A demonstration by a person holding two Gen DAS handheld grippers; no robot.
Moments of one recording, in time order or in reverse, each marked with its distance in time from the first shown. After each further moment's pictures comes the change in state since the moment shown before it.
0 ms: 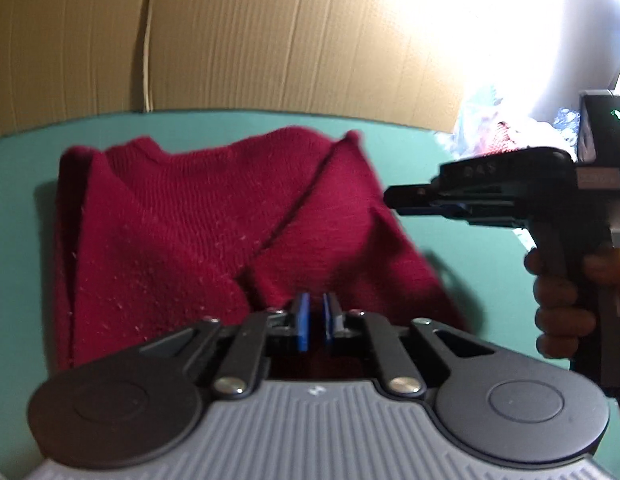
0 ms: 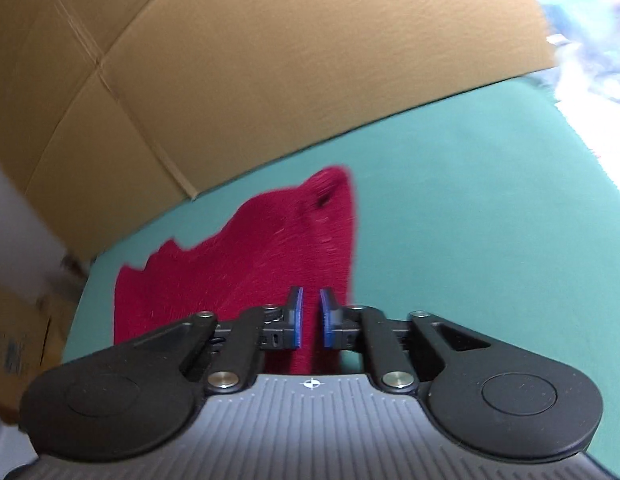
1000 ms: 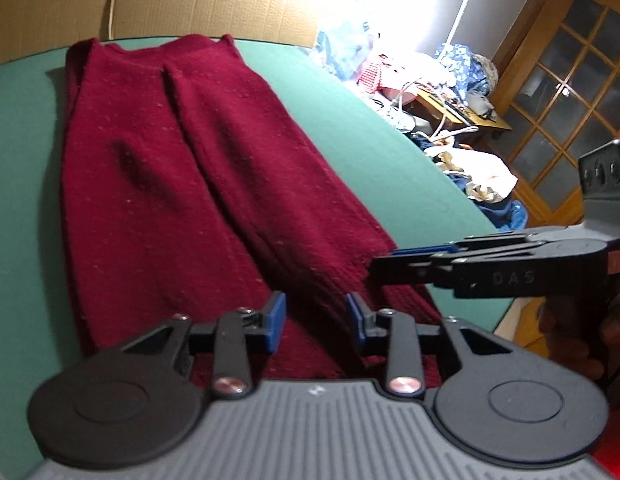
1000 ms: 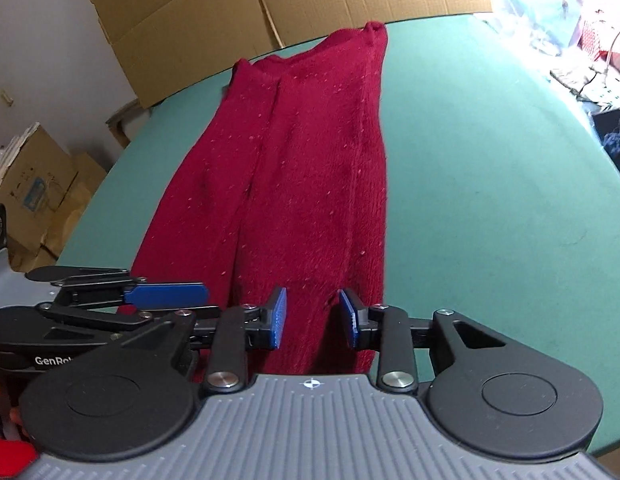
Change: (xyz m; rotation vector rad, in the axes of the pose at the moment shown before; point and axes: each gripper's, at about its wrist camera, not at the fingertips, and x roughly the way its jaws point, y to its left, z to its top) left arm -0.153 -0.081 -0.198 0.070 0.100 -0.197; right arm -0.178 0.069 -0.248 -0.171 0.113 -0.050
